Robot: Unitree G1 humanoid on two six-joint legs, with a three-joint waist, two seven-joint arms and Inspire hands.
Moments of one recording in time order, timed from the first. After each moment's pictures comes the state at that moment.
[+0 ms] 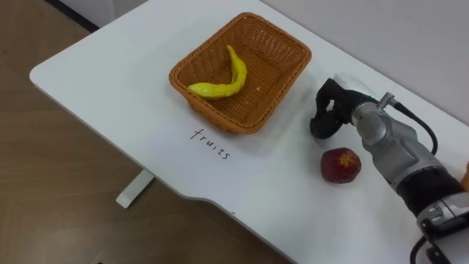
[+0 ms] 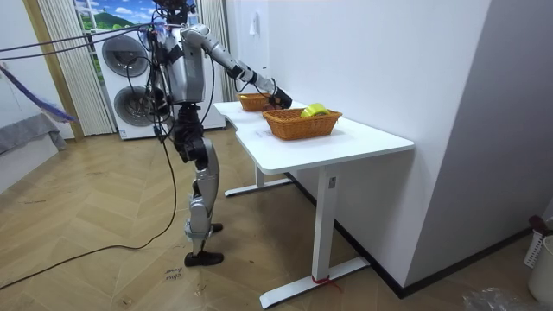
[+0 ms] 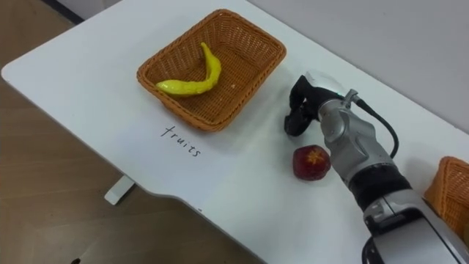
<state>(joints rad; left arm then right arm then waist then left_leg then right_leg) 0.25 0.29 -0.06 0.73 0.56 0.17 0.12 -0.66 -0.44 0.40 0.78 -0.48 0.17 0.09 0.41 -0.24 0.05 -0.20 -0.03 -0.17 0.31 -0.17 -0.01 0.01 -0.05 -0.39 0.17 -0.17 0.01</state>
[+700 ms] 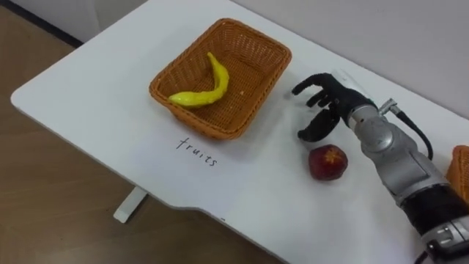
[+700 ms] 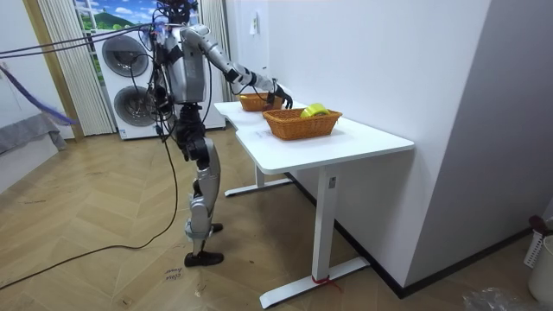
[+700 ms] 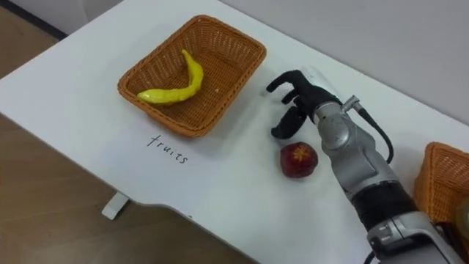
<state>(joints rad) 0.30 0.26 -0.06 0.72 0.56 0.17 0.16 -0.52 -0.44 0.32 0.53 -0.31 0.14 0.07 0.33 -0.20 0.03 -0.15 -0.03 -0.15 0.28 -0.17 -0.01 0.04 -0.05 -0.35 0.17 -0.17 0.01</state>
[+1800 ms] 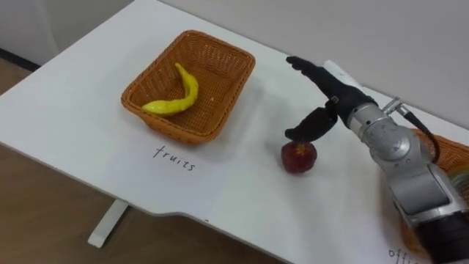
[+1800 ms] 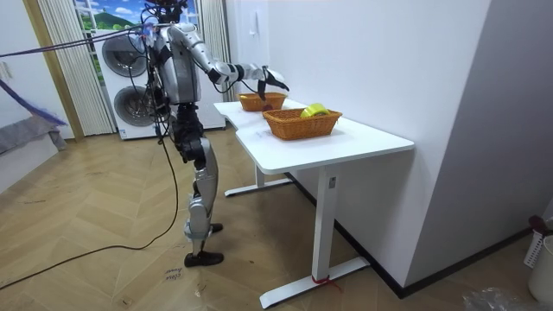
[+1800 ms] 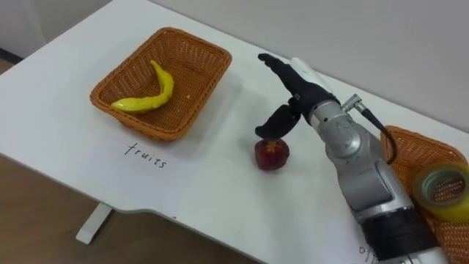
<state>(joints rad) 0.38 0.22 0.04 0.72 0.54 0.20 0.19 -0.32 -0.43 0.21 0.08 -0.33 0.20 0.24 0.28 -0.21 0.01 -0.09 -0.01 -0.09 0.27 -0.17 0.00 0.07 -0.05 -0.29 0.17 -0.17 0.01</state>
